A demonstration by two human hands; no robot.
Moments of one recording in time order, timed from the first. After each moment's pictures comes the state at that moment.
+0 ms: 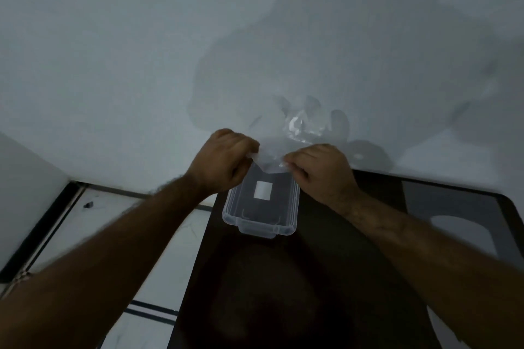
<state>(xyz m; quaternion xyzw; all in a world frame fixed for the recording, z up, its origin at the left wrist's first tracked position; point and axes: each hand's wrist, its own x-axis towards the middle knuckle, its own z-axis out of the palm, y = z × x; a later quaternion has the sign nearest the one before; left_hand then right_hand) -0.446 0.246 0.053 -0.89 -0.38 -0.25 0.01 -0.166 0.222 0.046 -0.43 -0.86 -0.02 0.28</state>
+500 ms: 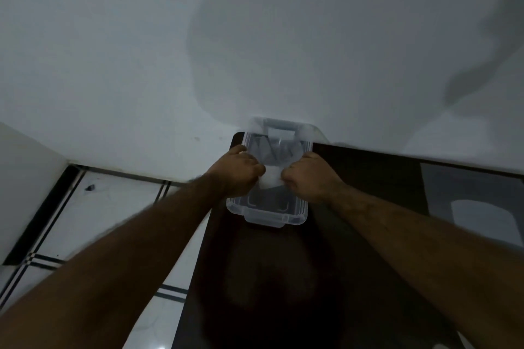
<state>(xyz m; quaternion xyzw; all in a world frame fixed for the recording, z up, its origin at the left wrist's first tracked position) -0.438 0.269 -0.058 -0.92 -0.37 0.08 0.00 -0.194 0.249 -0.052 -0.43 -0.90 0.03 -0.04</state>
